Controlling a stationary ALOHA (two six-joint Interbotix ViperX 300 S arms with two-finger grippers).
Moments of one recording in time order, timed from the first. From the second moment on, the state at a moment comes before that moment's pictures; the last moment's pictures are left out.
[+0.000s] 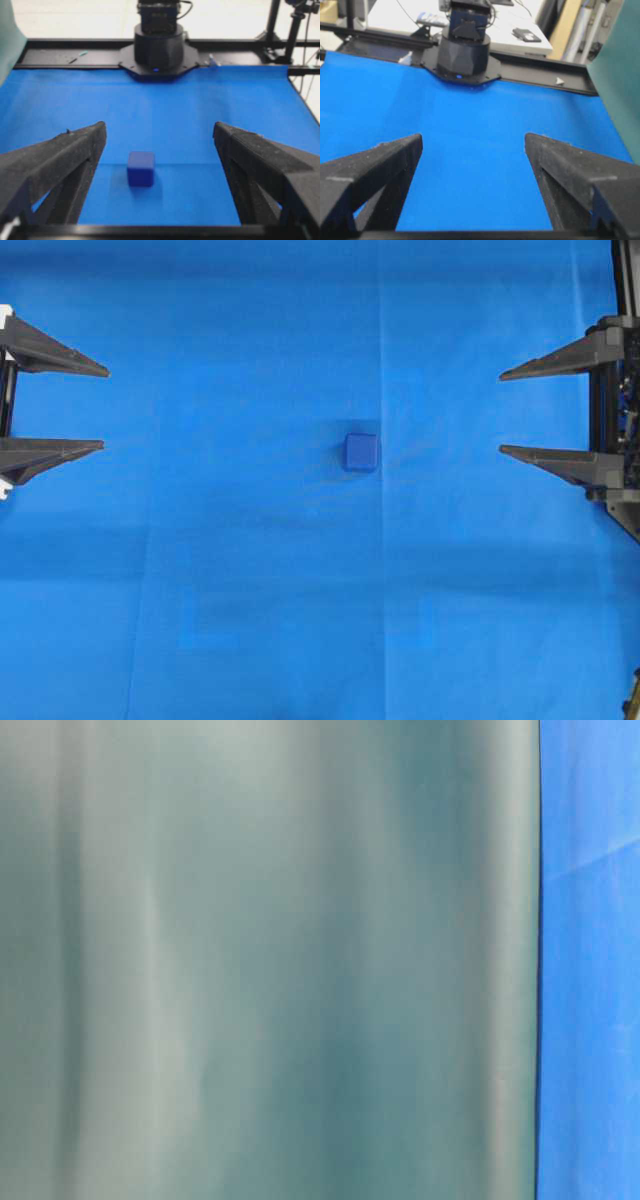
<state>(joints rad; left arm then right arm) 0.00 -0.97 1.17 0.00 -0.23 0.01 -0.01 -0.93 1.17 0.00 -0.27 0.00</state>
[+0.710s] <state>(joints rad) 0.05 -0.79 1.13 0.00 -0.35 0.01 -0.01 -0.93 1.17 0.00 -0.28 0.00</state>
